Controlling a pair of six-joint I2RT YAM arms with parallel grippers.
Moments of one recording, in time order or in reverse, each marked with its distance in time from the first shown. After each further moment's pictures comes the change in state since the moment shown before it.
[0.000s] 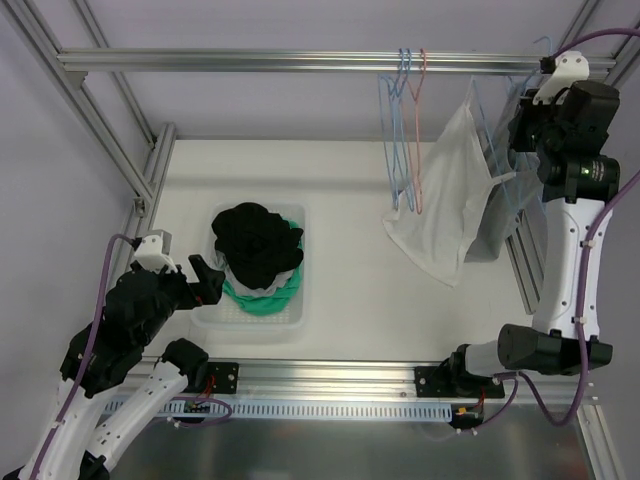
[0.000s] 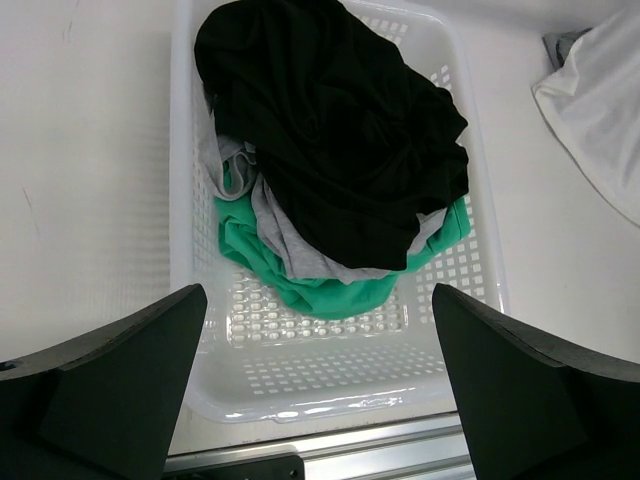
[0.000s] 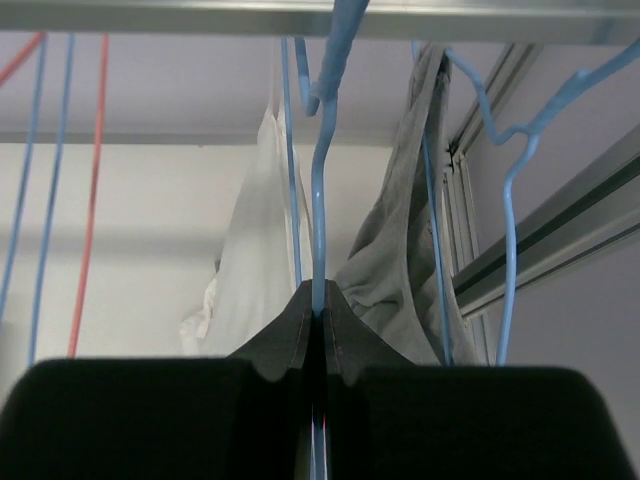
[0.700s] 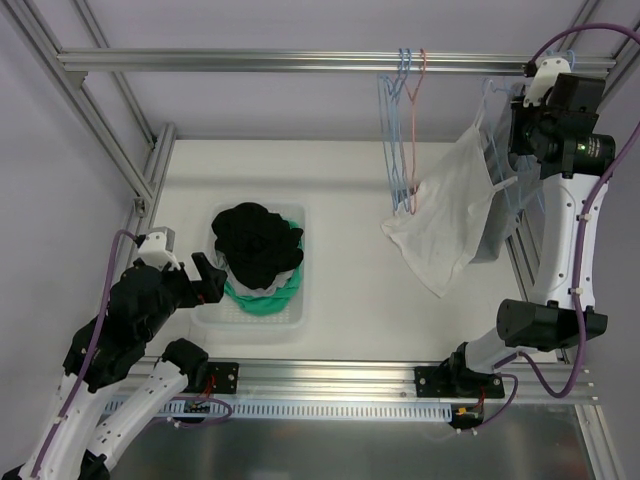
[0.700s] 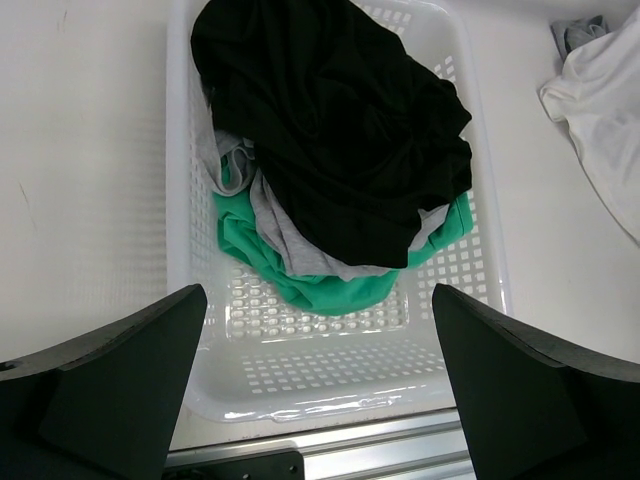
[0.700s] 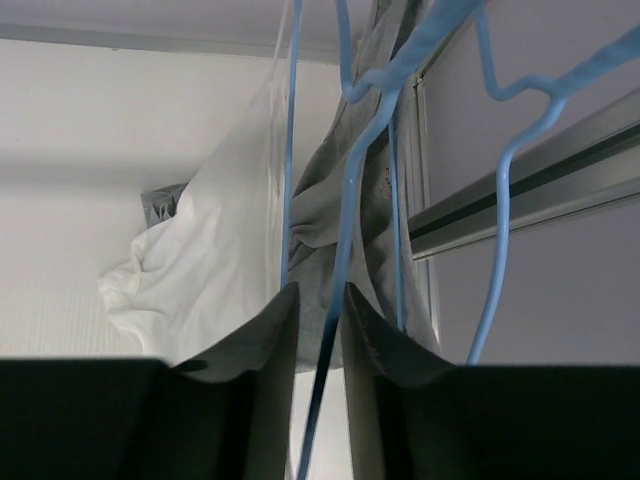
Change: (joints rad) left arm 0.013 0.033 0.005 -0.001 0.015 0.002; right arm 0.004 0.137 0.154 -0.211 0.107 -0.130
